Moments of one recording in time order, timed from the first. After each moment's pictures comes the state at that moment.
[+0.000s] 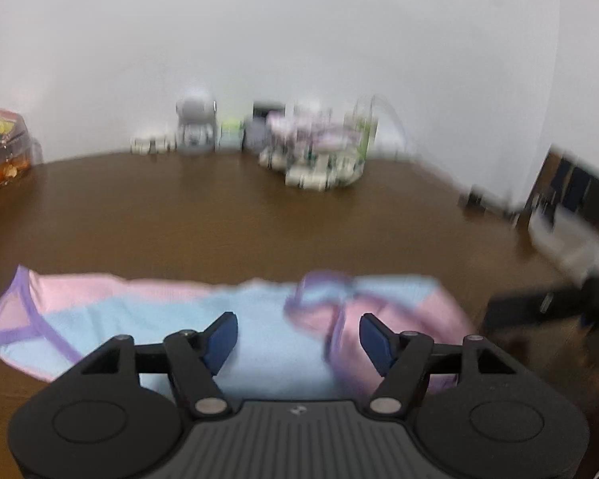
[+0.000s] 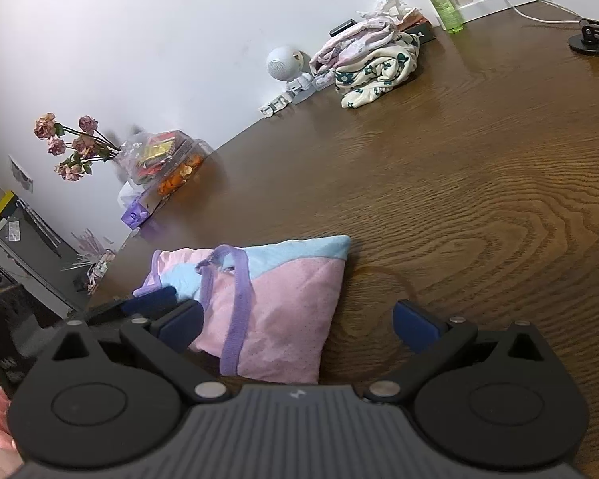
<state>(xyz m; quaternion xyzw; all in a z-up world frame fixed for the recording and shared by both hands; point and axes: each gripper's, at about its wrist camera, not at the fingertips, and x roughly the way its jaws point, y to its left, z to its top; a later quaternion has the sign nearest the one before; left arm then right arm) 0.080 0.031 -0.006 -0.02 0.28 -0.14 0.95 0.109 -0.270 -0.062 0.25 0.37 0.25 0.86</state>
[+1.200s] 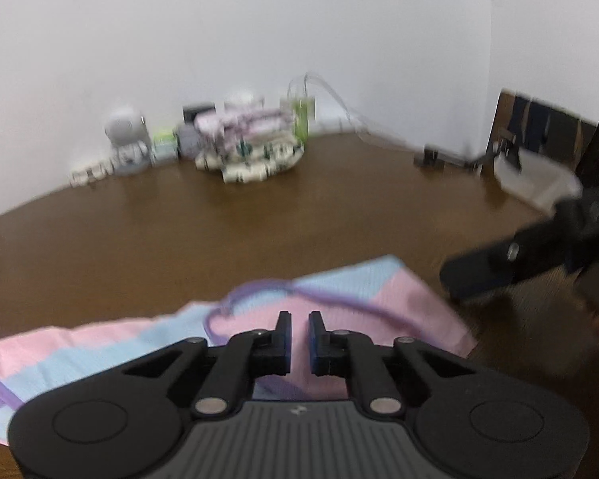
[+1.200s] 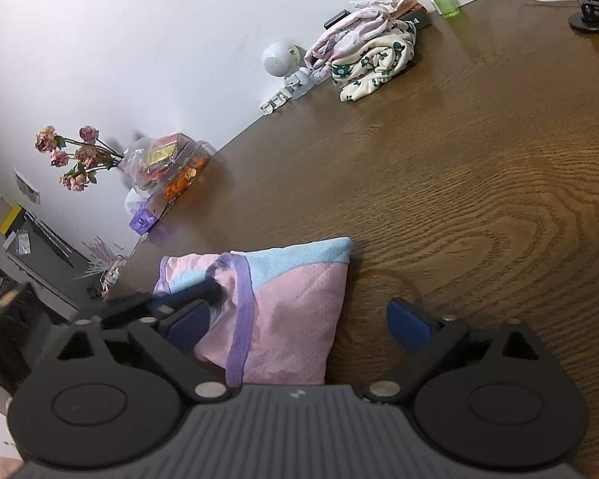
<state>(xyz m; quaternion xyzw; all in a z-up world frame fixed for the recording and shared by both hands) 0.104 -0.015 -0.034 0.09 0.32 -0.20 0.92 0.123 -0.270 -0.068 0.29 0.39 0.26 0.84</state>
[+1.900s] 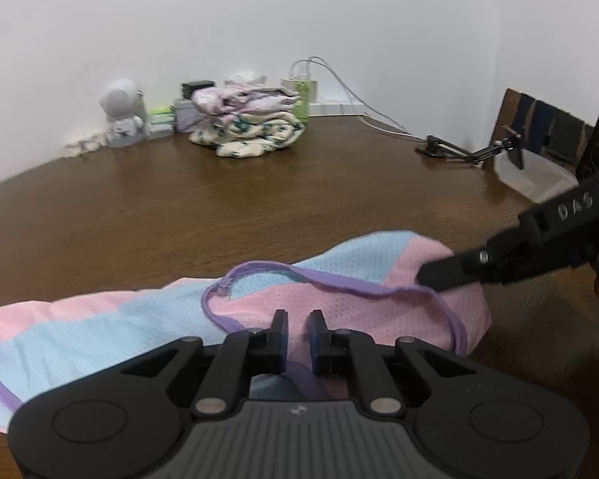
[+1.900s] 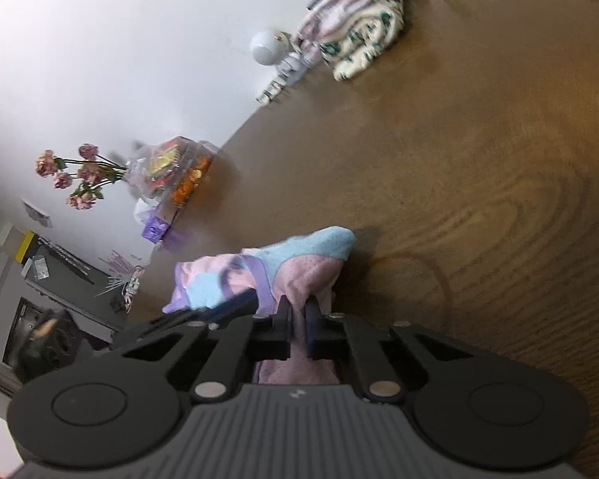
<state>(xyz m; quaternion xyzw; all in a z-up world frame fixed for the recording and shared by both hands) 0.111 -0.024 -0.040 0.05 0.34 -0.23 0.91 0.134 -0.273 -0.068 0.33 0.41 0.26 0.81</state>
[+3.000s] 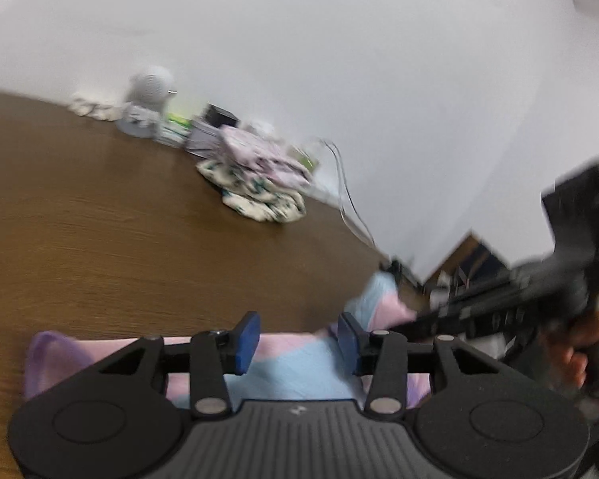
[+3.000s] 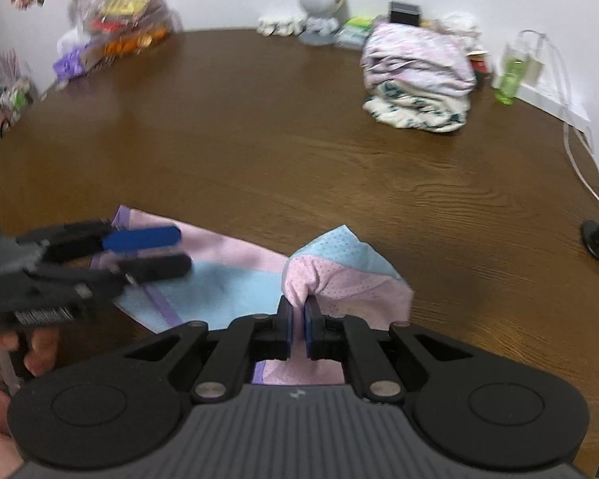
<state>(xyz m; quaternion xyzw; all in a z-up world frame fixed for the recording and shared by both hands) 0.151 0.094 -0.026 -0.22 0.29 -0.27 0.89 0.189 -0.155 0.034 -0.06 0.51 0.19 0.84</state>
